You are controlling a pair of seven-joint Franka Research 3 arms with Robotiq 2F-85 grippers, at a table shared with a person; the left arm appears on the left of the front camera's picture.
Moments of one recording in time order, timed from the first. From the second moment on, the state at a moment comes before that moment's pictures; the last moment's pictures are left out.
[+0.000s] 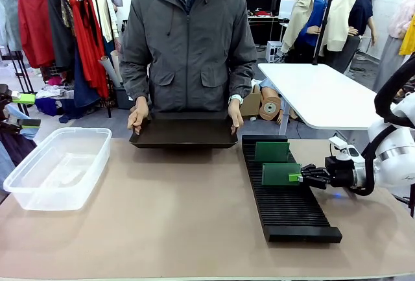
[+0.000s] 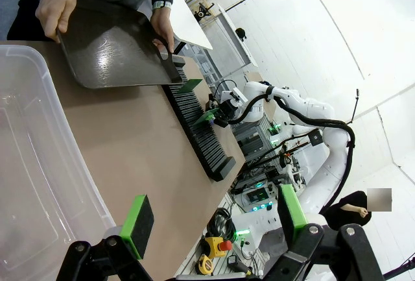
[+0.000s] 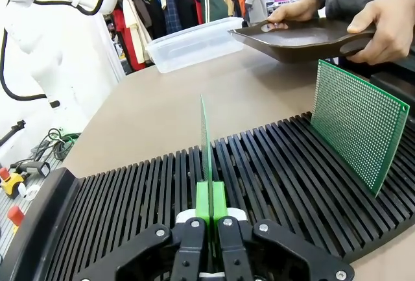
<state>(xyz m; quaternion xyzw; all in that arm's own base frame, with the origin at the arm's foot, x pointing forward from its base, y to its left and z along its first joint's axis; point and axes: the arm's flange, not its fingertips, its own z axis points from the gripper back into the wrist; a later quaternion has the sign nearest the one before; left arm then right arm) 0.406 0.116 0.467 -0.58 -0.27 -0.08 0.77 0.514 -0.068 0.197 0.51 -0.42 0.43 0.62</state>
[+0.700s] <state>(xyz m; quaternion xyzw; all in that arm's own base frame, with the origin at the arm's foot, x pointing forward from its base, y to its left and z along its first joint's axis) 0.406 0.116 0.467 -0.58 -0.27 -0.08 0.77 0.515 -0.073 0.190 0.50 -0.44 0.42 0.62</state>
